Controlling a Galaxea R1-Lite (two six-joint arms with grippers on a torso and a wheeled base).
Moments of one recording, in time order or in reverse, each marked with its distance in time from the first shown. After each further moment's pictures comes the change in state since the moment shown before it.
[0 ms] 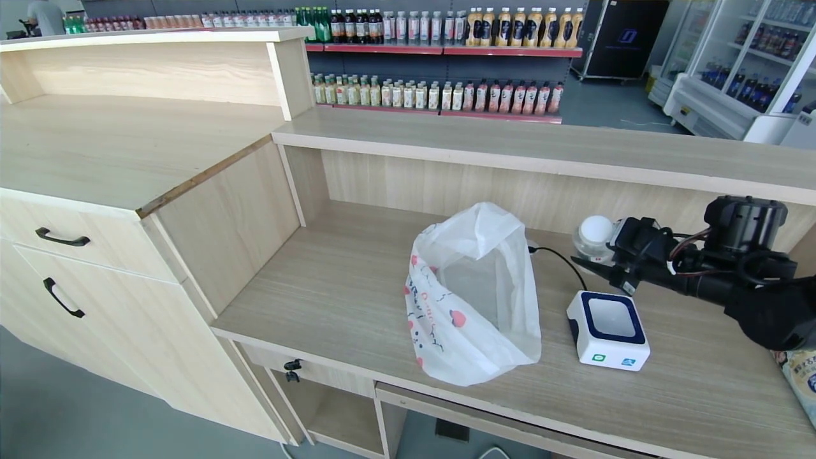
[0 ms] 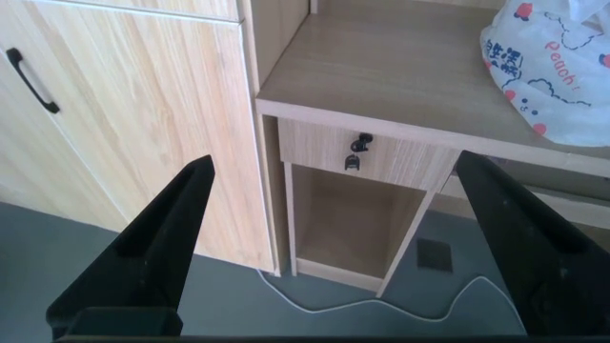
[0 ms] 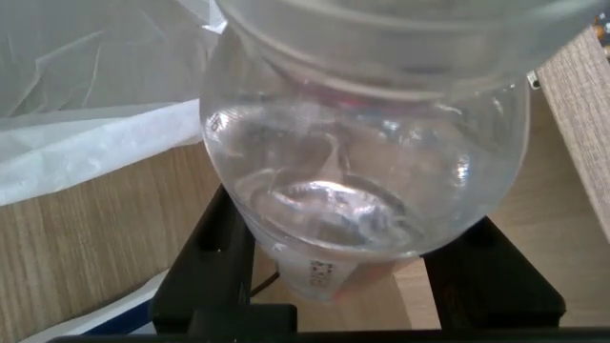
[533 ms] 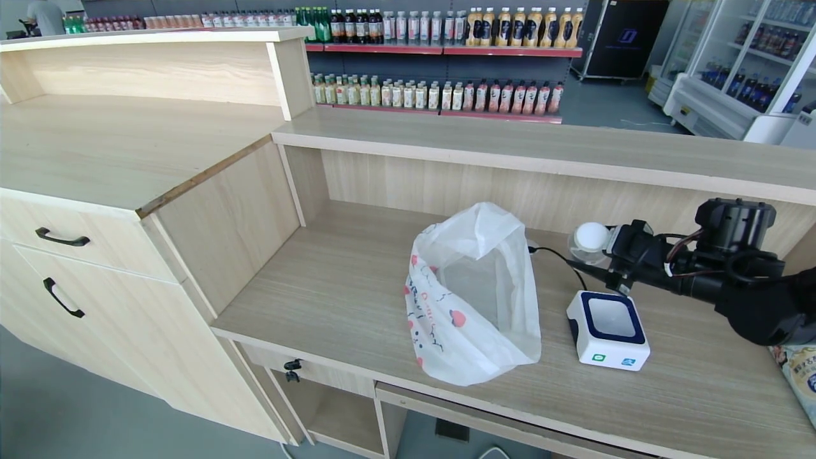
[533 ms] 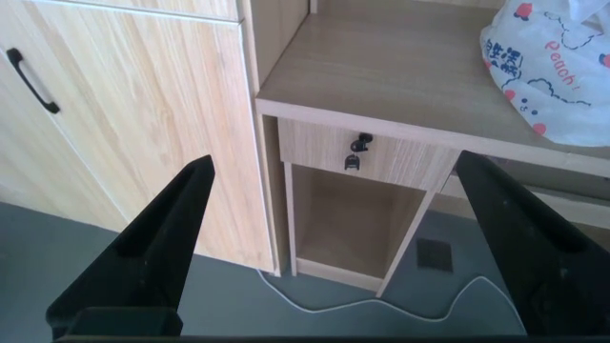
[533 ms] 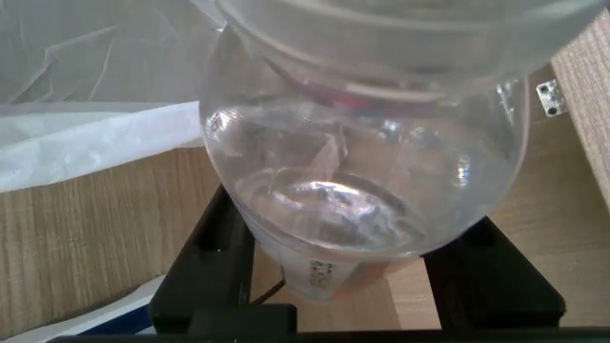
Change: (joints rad) left arm 0.000 0.000 0.000 0.000 0.000 0.000; right arm -0.013 0.050 -0.034 0.000 0.078 -0.068
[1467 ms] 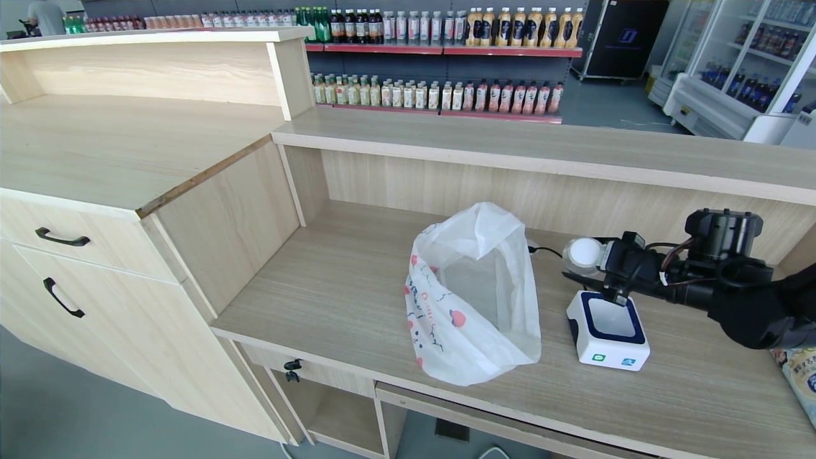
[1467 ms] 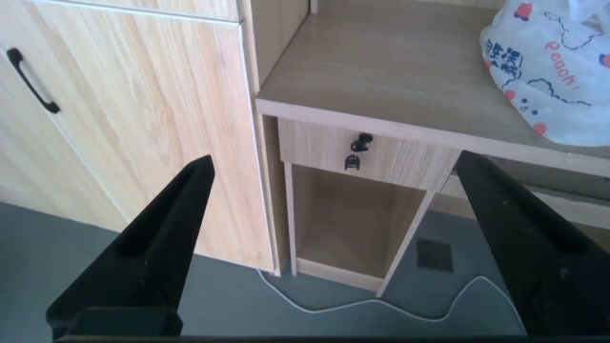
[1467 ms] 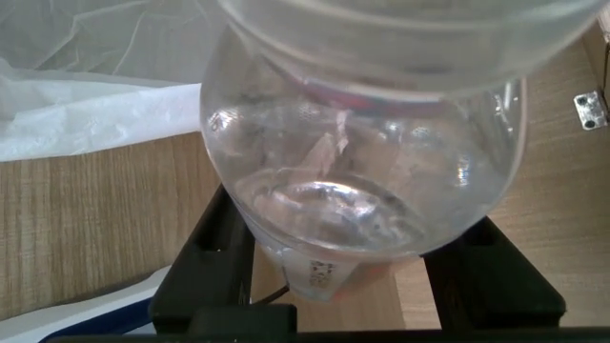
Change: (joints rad) left arm 0.000 0.000 0.000 0.000 0.000 0.000; right arm 0.000 0.035 0.006 0.019 0.029 -0.086
